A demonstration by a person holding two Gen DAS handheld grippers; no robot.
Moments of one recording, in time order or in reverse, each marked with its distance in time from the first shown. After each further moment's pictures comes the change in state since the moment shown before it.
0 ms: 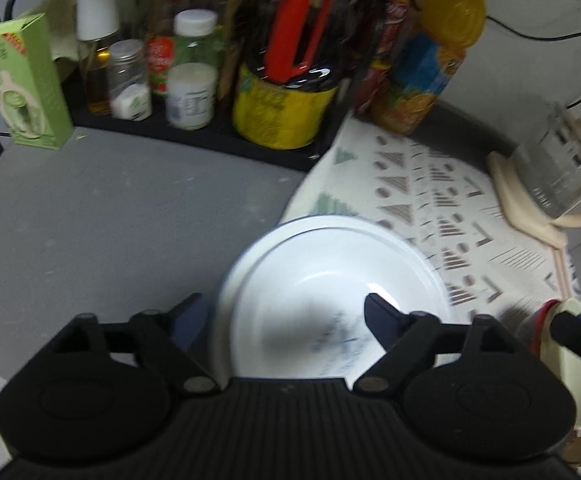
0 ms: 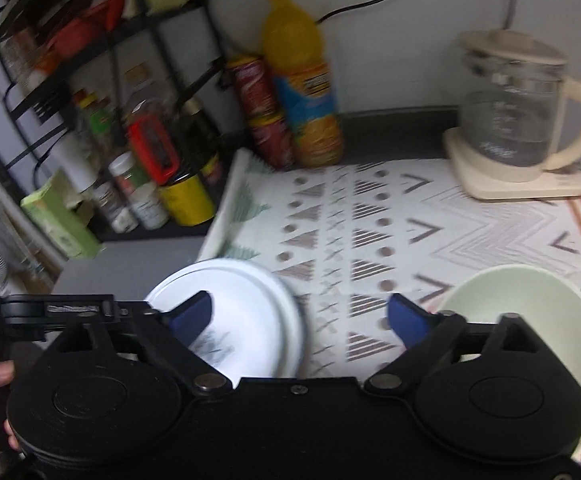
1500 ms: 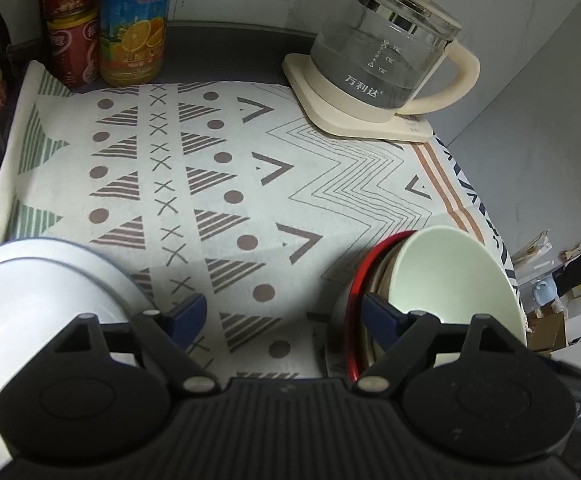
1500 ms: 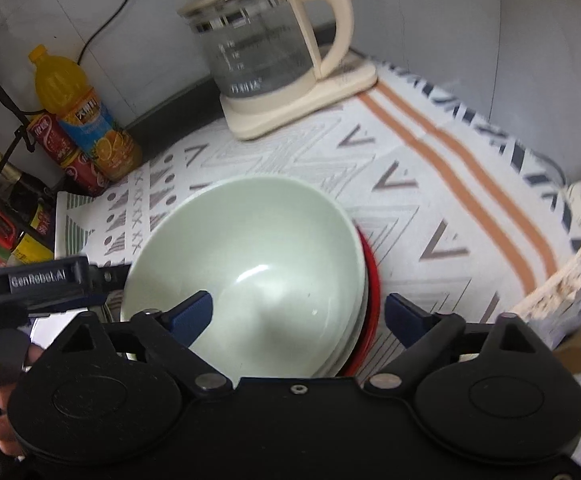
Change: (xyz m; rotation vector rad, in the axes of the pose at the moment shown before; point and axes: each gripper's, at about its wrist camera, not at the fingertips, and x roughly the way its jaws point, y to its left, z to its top) left arm 0.073 -0.181 -0.014 0.358 0.156 -0.302; right arm -0.029 -0.144 -0.071 0.421 0.053 -0.240
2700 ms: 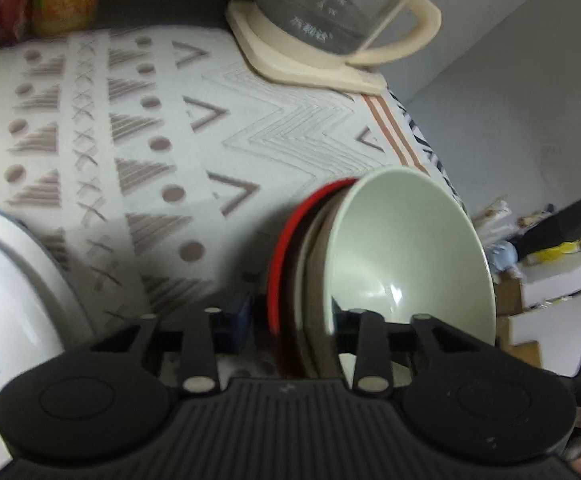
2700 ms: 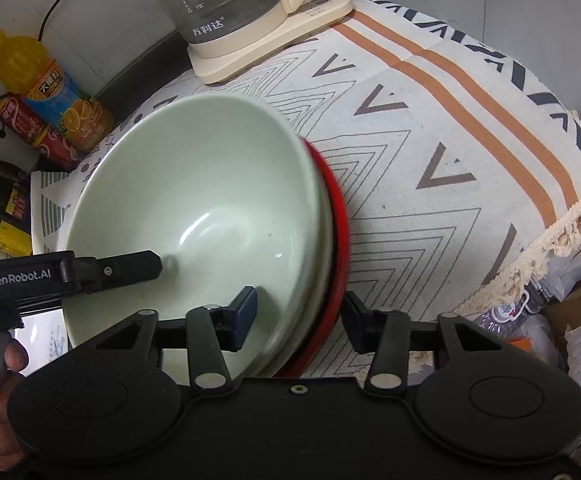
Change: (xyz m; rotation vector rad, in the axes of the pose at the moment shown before) left arm 0.029 -0.017 -0.012 0.037 0.096 -0.143; right arm 0.031 -0.017 -0.018 0.102 0.125 -0.006
